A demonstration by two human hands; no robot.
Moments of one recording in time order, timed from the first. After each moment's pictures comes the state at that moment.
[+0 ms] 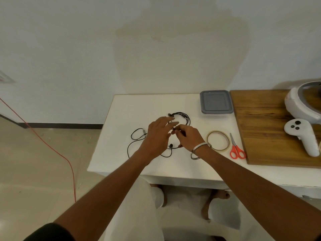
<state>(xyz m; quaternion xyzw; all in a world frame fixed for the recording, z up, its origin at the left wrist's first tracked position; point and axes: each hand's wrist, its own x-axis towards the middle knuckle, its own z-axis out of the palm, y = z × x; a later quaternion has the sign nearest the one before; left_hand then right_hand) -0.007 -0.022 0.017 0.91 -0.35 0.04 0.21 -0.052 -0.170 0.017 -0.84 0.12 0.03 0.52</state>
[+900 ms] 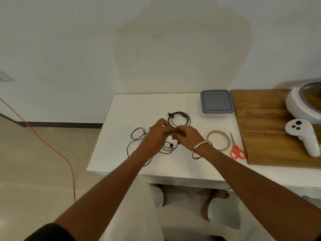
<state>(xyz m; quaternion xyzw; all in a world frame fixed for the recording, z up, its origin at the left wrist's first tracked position) -0.006 -0.018 0.023 0.88 -0.33 -0.06 0.33 -0.050 -0.174 0.020 -0.86 0.09 0.09 0.50</state>
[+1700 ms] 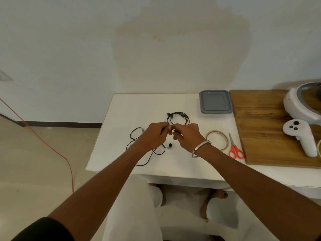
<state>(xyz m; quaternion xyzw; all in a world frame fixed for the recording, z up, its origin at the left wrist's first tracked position) -0.001 -0.020 0.045 0.89 -0.27 -0.16 0.34 -0.050 -0.178 0.023 -0.95 -0.04 0.01 0.30</state>
